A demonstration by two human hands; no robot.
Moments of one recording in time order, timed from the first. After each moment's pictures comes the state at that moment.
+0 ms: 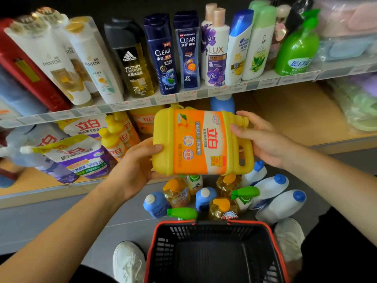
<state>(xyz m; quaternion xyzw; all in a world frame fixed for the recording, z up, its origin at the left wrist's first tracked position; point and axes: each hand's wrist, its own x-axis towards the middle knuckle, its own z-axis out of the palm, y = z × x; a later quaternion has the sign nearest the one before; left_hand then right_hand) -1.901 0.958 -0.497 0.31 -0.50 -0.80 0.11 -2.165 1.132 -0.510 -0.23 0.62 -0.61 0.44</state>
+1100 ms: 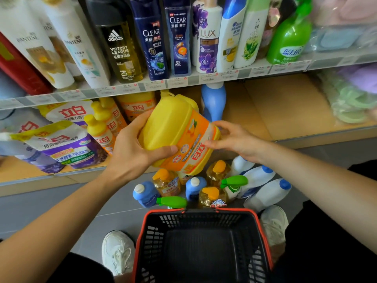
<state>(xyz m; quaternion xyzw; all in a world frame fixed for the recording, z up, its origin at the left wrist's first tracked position) -1.909 0.971 -0.502 0.28 -0.82 -0.45 0.24 -2.150 1.124 -0.537 -0.31 0.68 -0.47 0.46</state>
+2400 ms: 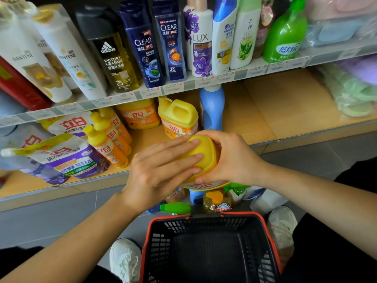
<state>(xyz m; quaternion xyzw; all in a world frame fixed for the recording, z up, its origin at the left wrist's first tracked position) -1.925 1.008 -0.506 -0.09 -0.91 -0.17 0.36 -2.101 1.143 -0.512 -0.54 0.68 -0.43 0.24</state>
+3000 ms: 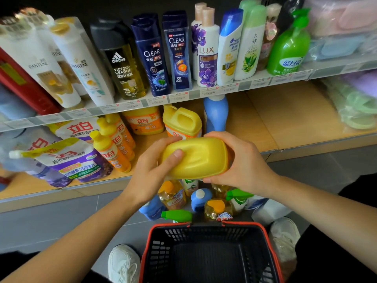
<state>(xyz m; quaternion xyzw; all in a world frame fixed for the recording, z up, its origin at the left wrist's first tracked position) -1.924 0.993 -0.509 0.23 -0.81 -0.50 0.20 -2.106 1.152 -0.509 -0.54 0.68 -0.46 0.17</state>
